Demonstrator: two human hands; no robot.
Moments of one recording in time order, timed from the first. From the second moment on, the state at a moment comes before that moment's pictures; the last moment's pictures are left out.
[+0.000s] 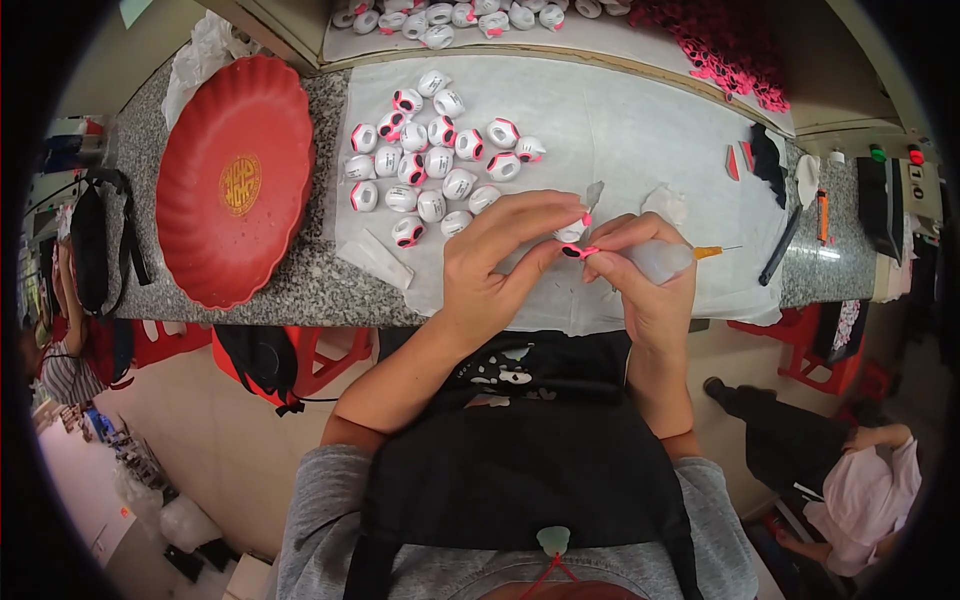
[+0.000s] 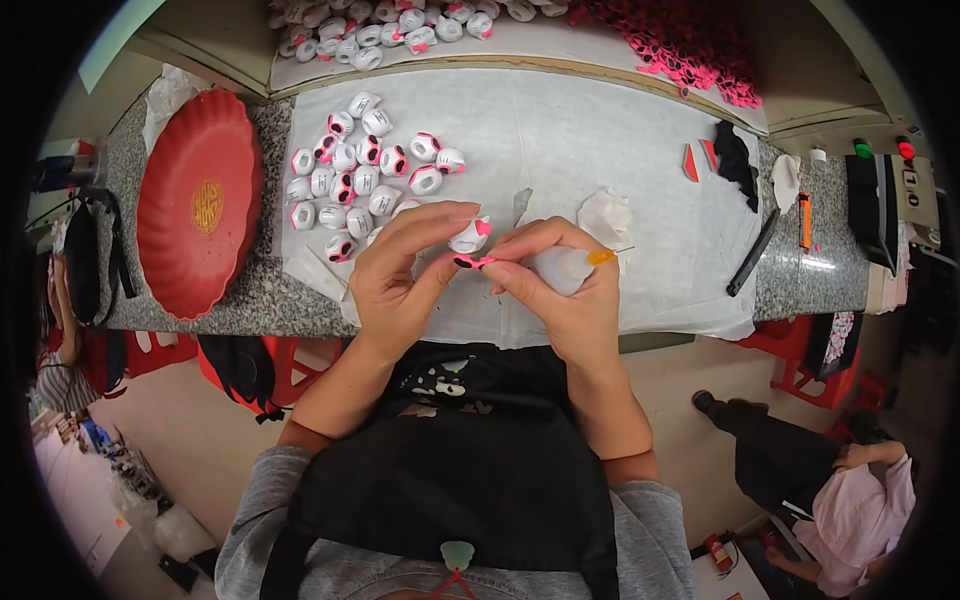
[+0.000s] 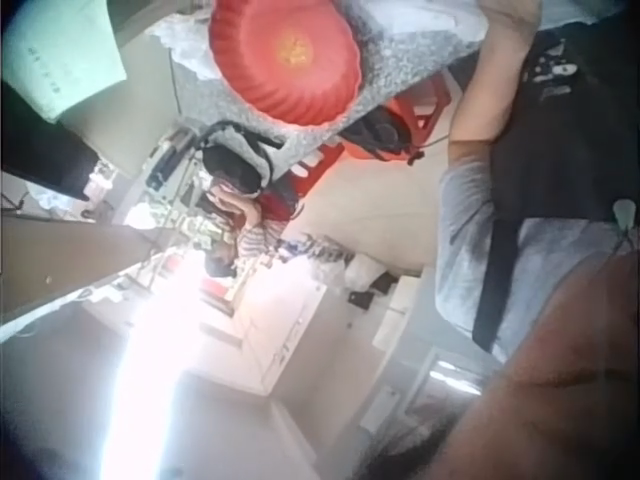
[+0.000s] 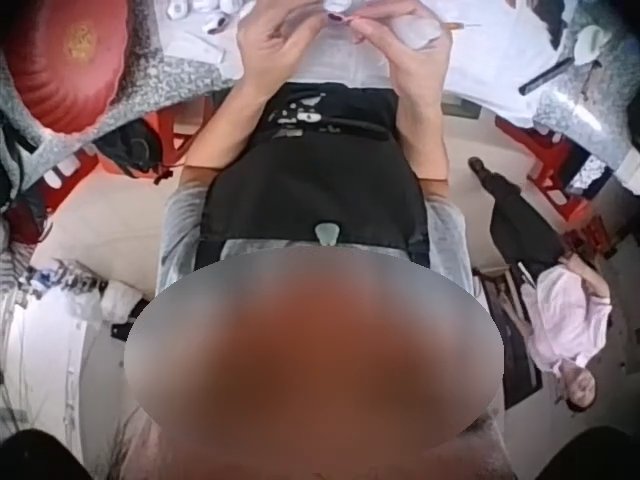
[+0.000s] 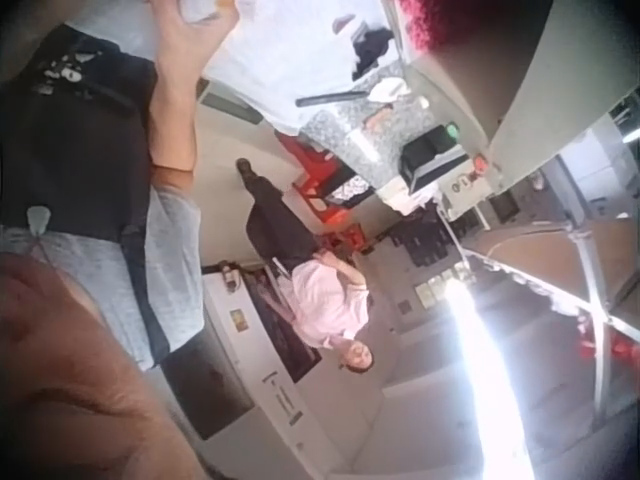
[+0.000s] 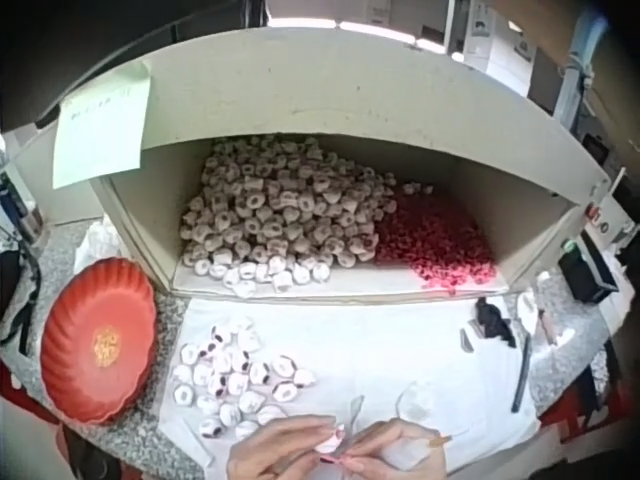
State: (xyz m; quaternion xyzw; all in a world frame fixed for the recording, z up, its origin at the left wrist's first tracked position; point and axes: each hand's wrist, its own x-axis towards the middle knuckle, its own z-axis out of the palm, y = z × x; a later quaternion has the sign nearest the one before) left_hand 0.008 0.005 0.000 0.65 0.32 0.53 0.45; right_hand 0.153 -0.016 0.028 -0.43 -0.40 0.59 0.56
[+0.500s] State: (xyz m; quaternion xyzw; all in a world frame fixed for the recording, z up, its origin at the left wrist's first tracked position) left_hand 0.008 0.003 0.000 0.47 0.27 0.56 0.63; right_hand 0.147 -0.017 0.017 -0.45 -0.42 0.53 0.59
